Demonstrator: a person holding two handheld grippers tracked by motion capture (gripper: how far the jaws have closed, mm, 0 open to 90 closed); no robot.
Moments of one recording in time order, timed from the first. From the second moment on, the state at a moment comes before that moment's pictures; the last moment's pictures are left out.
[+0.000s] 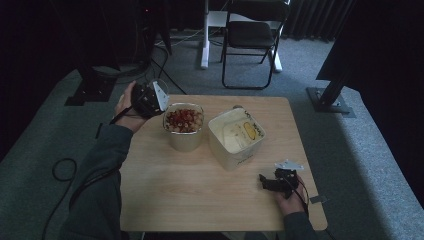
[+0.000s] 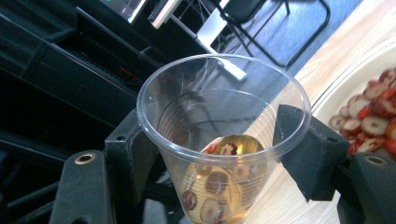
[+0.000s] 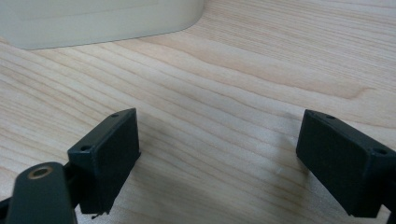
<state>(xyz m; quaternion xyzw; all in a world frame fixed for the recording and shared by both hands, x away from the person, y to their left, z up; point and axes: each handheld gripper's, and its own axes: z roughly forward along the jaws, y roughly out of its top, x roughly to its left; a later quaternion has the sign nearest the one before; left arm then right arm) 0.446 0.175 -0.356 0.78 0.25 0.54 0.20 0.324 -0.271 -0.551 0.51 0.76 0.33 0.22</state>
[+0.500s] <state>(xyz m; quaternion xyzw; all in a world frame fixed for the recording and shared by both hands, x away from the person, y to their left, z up) 0.451 0.159 -0.361 0.80 0.18 0.56 0.11 0.324 -0.271 -0.551 0.51 0.76 0.33 0.22</state>
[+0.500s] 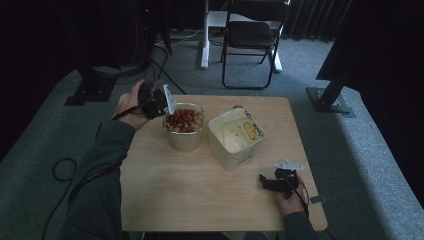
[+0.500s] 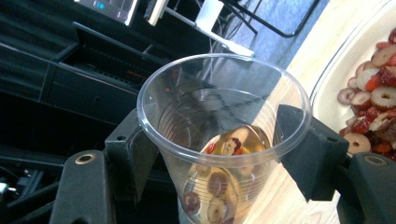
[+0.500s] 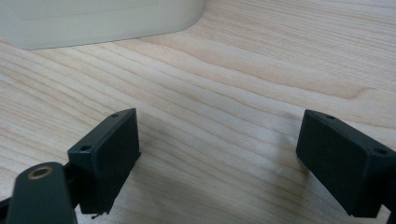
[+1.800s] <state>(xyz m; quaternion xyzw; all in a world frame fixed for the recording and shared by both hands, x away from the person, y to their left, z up) 0.445 0.120 -0.367 0.76 -0.03 0.64 -0.10 0.324 -0.271 -0.551 0.51 0.76 0.33 0.22</state>
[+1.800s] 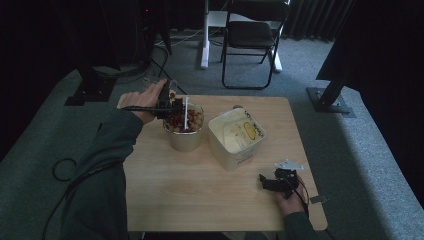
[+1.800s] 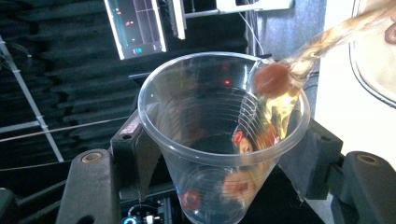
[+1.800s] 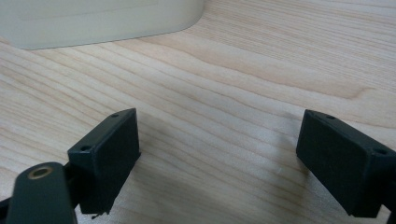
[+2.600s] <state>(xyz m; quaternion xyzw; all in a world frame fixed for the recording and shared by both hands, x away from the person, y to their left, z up) 0.443 0.123 -0.369 0.74 -0.06 0.65 -0.13 0.324 -0.271 -0.551 0.51 0.76 0.33 0.22</state>
